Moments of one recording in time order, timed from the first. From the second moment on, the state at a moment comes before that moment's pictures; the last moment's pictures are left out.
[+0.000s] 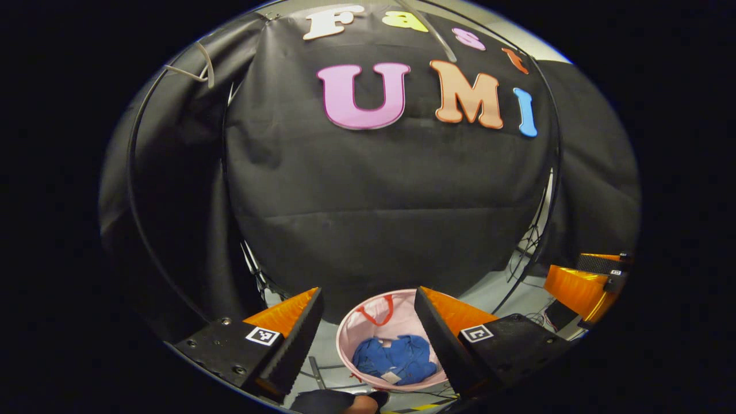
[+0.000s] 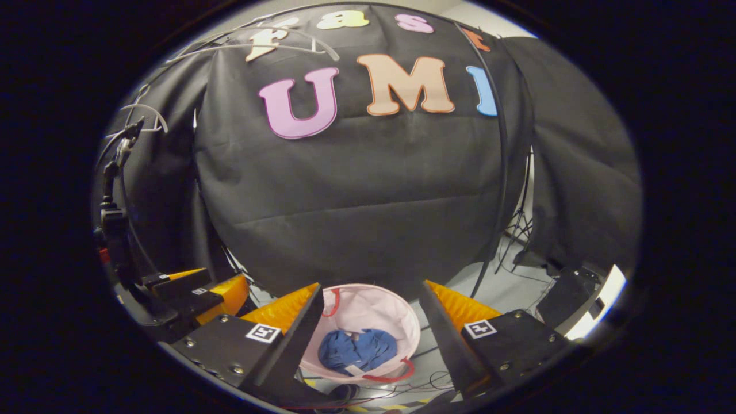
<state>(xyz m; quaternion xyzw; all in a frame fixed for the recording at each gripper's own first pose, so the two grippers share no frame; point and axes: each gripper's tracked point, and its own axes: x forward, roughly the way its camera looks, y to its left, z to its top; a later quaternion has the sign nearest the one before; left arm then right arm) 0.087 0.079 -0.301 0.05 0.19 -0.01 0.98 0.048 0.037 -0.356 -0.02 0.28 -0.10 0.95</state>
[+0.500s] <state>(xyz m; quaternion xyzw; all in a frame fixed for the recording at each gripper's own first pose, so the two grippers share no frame) 0.064 0.095 -0.181 0.02 0.10 -0.01 1.00 0.048 0.032 -0.229 -0.05 0.19 -0.12 0.97</state>
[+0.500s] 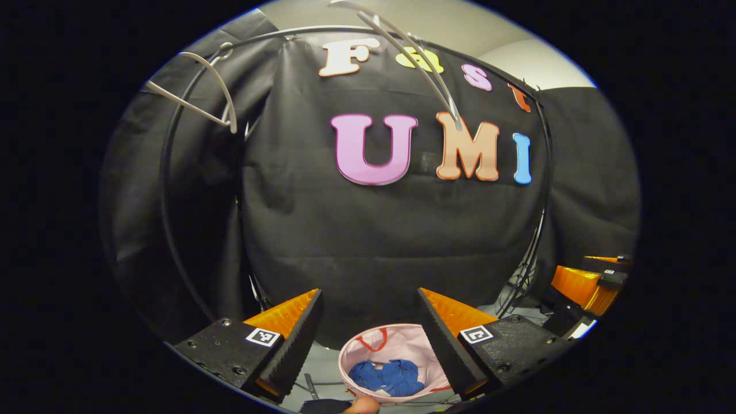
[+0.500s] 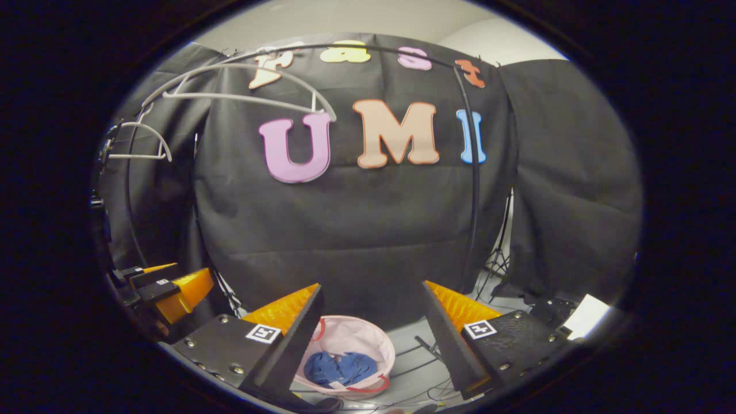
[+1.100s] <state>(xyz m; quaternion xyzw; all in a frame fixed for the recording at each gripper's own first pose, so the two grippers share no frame) 0.040 0.120 -0.052 -0.03 -0.01 0.05 1.00 0.053 0.061 -0.088 -0.03 0.05 -0.04 1.00</state>
